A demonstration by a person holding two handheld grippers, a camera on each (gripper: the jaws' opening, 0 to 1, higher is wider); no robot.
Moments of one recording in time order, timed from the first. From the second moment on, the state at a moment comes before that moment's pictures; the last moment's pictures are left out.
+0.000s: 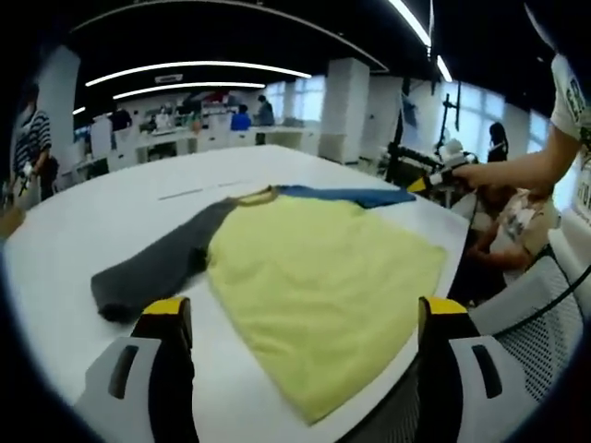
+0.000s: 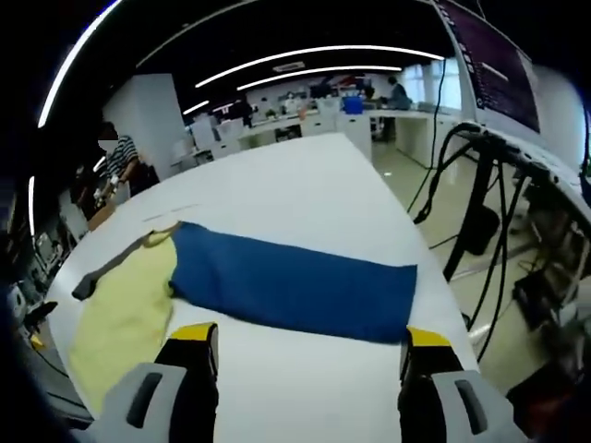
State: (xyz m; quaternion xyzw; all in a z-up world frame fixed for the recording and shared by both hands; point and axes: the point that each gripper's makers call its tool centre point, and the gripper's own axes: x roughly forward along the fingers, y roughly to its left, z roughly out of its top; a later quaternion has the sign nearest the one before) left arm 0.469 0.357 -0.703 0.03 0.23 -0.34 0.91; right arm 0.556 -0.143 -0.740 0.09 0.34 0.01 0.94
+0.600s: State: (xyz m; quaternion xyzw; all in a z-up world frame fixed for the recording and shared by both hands) left arm 0.479 0.356 -0.694 0.04 0.22 -0.33 0.92; right arm 0.580 -0.200 -0.774 0.06 0.38 -0.06 0.92
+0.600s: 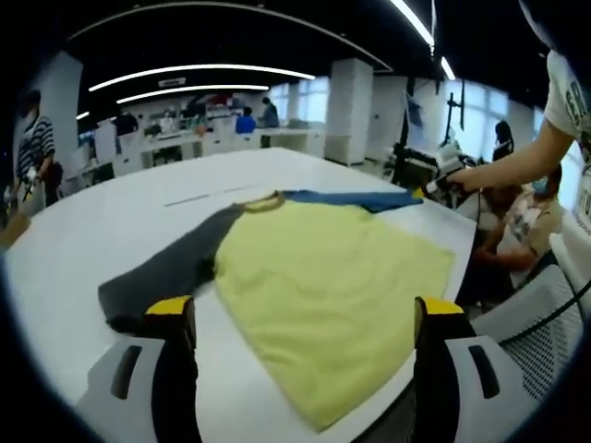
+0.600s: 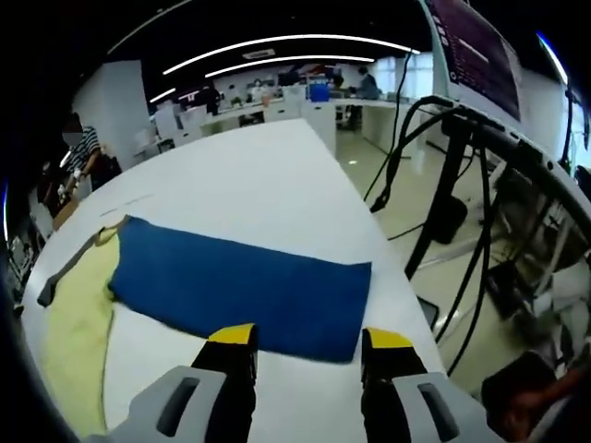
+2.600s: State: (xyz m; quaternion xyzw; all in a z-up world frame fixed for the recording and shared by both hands) left arm 0.478 0.365 -0.697 0.05 0.23 -0.32 0.92; right arm 0.594 -0.195 -0.737 0.05 0.35 -0.09 0.93
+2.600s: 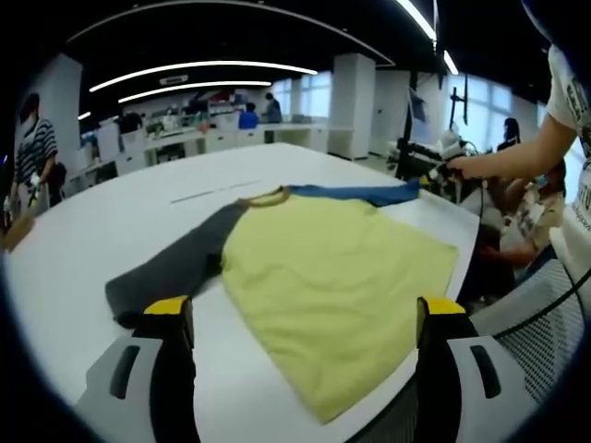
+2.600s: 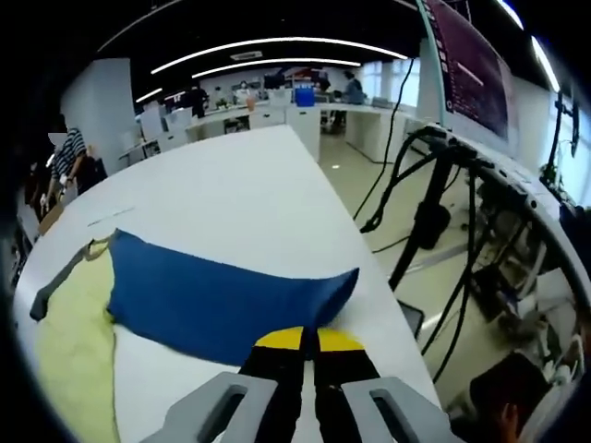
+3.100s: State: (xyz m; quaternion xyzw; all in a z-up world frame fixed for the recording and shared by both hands) left arm 0.475 0.365 -0.694 0.05 0.23 -0.32 0.92; right arm 0.621 -0.169 -0.711 0.03 0.31 -0.04 0.95
